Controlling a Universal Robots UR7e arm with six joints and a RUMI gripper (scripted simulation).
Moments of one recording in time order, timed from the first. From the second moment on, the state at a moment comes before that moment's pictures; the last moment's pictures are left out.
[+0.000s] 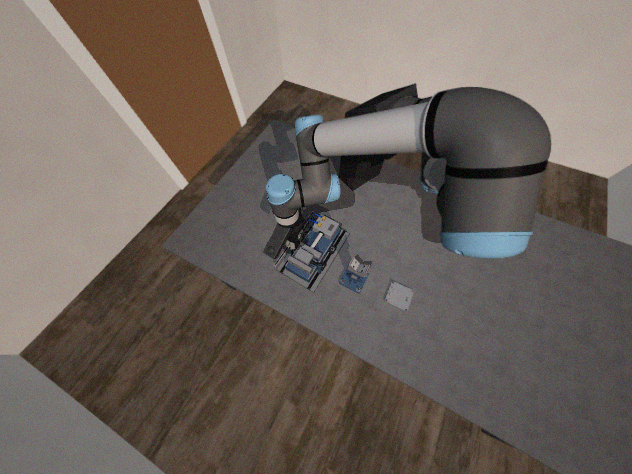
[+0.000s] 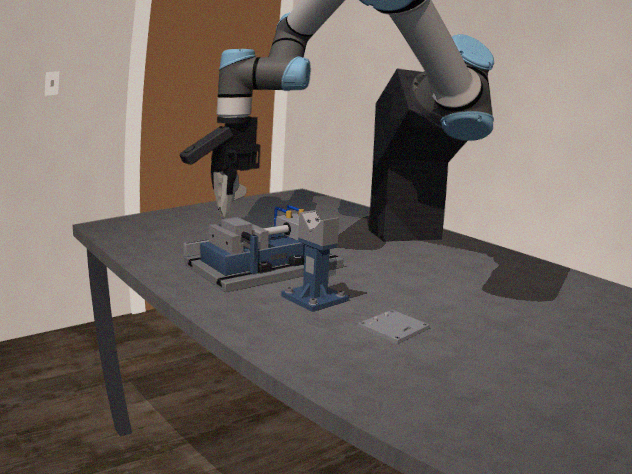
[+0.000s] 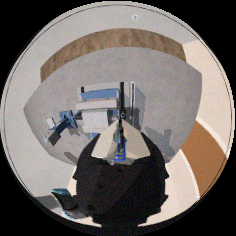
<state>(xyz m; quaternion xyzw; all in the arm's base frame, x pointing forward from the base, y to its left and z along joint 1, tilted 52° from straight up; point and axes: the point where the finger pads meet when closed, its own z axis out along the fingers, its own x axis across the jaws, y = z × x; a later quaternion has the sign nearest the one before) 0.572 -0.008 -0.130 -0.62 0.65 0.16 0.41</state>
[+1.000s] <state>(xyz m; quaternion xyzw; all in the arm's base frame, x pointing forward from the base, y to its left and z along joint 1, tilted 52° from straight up) 0.569 -0.023 -0.130 -0.62 0.65 0.16 0.41</state>
